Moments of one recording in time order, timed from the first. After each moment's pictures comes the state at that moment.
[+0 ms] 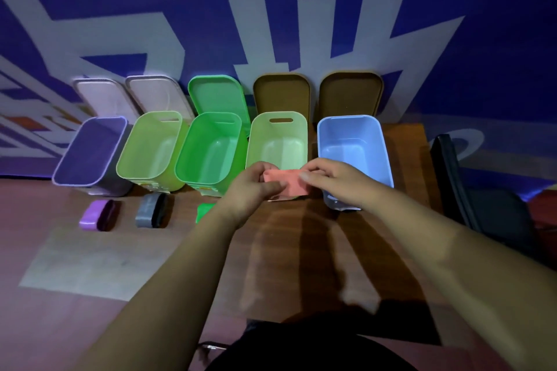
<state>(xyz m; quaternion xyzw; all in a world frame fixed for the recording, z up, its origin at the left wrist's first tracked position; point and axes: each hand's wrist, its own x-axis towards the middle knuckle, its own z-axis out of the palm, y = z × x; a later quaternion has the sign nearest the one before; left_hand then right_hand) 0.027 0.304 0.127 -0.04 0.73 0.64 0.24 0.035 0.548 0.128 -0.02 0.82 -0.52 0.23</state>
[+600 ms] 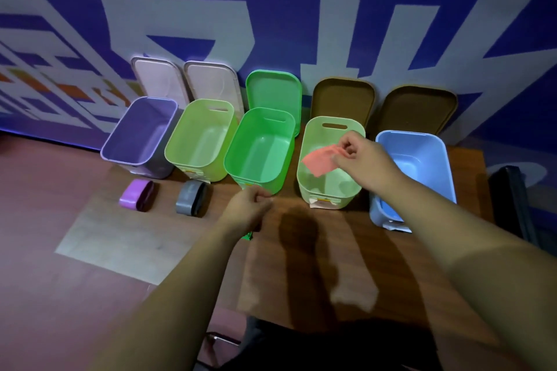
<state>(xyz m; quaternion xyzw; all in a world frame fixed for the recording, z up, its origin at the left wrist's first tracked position) 0.028 0.171 0.073 -0.12 0.86 0.46 0.18 -0.038 0.465 0.132 -0.03 0.91 -0.42 0.07</state>
